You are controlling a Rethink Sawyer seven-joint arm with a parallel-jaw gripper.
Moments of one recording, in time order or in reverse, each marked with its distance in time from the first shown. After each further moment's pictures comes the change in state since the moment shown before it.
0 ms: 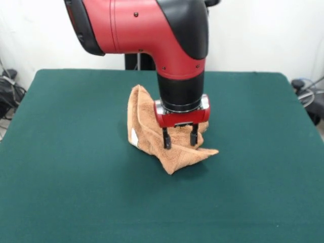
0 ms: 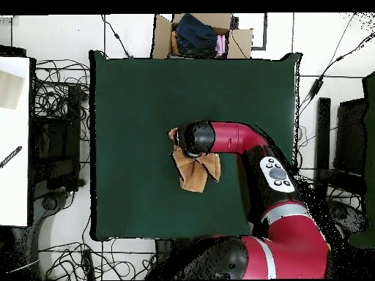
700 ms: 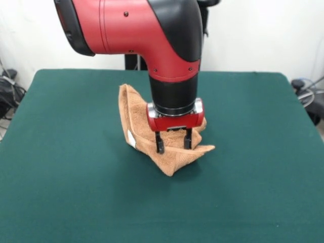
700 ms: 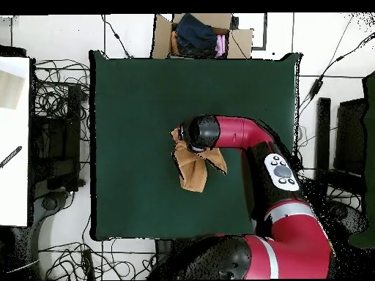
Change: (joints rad) arm -0.006 0.004 0.000 -0.042 0.000 0.016 0.000
